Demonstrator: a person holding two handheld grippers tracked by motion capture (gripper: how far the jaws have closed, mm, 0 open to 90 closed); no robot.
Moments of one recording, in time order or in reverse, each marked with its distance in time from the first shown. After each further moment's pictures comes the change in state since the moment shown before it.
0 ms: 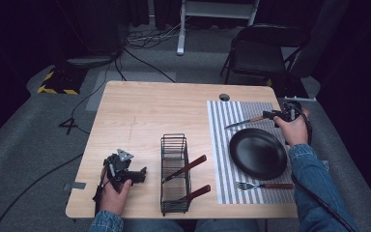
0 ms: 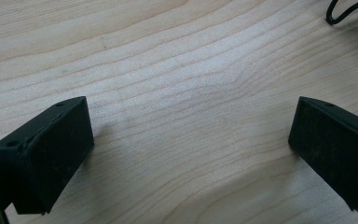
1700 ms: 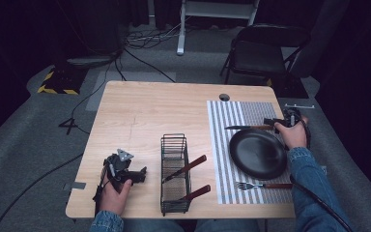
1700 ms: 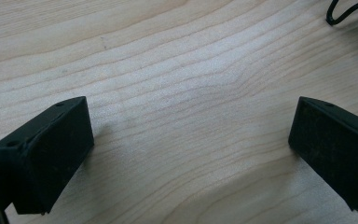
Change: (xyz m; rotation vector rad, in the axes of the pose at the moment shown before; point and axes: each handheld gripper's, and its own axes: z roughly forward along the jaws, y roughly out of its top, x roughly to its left) left arm 0.000 0.000 0.000 0.000 0.000 -0.001; right arm -0.031 -0.029 0.025 0.061 -0.004 0.087
